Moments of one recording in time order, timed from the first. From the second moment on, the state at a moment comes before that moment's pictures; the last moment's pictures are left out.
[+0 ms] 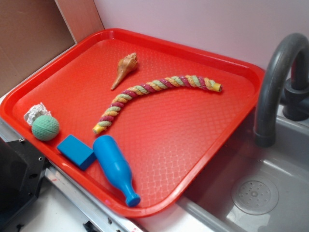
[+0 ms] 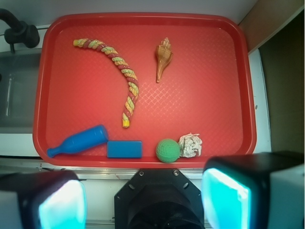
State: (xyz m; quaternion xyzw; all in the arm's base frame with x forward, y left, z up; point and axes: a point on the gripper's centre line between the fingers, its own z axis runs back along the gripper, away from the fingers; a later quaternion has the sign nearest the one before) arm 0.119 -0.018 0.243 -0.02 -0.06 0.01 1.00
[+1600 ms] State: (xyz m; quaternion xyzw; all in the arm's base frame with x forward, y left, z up) arm 0.156 -0.105 0.108 -0.06 -0.04 0.46 0.89
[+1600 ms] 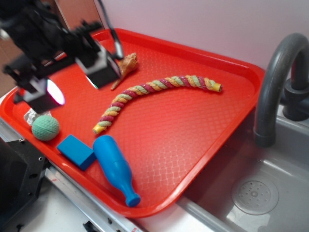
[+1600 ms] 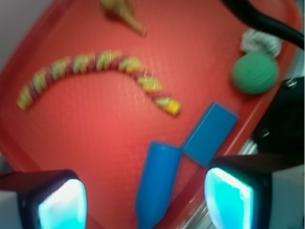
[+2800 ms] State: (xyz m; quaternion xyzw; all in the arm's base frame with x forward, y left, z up) arm 0.142 -0.108 0.021 0.01 0.06 0.39 0.92
